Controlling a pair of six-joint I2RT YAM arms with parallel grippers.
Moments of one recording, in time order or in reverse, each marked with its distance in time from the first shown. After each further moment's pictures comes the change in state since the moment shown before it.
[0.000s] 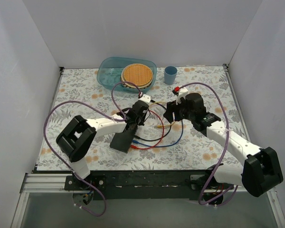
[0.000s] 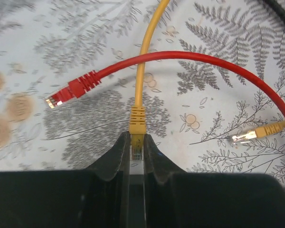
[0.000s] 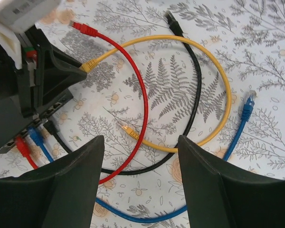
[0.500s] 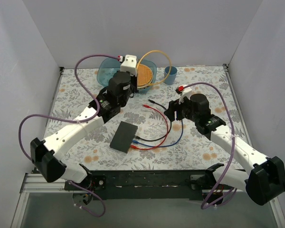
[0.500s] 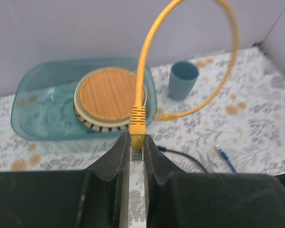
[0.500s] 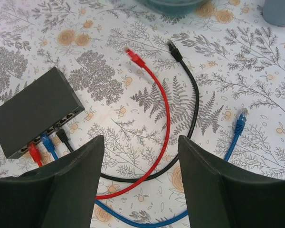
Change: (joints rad) left arm 0.026 -0.338 0.359 -0.141 -0.183 0.115; right arm 0.000 -0.094 -0.014 0.043 -0.028 -0.011
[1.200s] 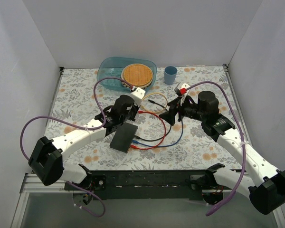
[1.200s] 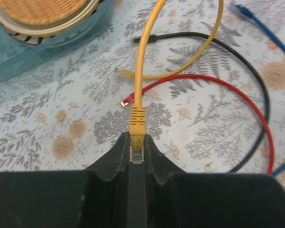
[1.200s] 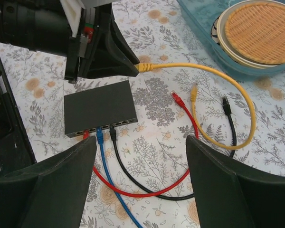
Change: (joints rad) left arm 0.001 -0.066 -0.408 0.037 0.244 0.136; right arm 0.001 -0.123 0.081 -0.040 -0.340 -0.131
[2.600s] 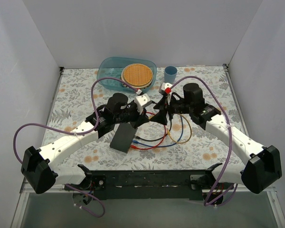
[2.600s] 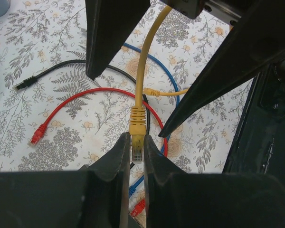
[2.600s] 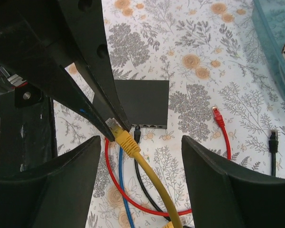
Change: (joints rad) left arm -0.006 -0.129 0.048 -0.101 0.619 0.079; right arm 0.053 0.233 0.129 -0.018 -0.243 -0.135
